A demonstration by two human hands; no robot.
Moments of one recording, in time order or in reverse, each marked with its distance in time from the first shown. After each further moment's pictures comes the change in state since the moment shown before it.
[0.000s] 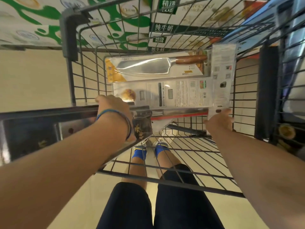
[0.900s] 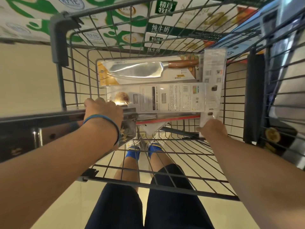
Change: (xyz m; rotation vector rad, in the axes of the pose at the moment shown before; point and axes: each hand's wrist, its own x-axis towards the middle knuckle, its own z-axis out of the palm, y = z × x) left_hand -0.012 -0.003 0.019 0.160 0.015 0.085; right_hand 0.015 0.021 -0.001 -0.404 -0.178 -0.094
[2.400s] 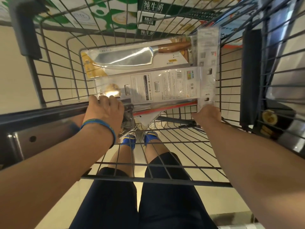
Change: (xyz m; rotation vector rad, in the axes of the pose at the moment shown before) left_hand 0.009 0.044 0.045 0.103 0.233 0.059; right_hand 0.002 0.007 0.007 -0.021 0.077 -0.045
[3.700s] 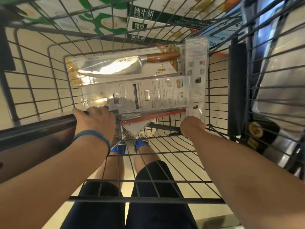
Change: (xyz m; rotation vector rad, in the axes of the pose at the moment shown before) left_hand 0.006 0.011 -0.013 -0.133 -0.071 -0.070; right_hand 0.007 -0.010 0.023 -0.227 -0.141 0.005
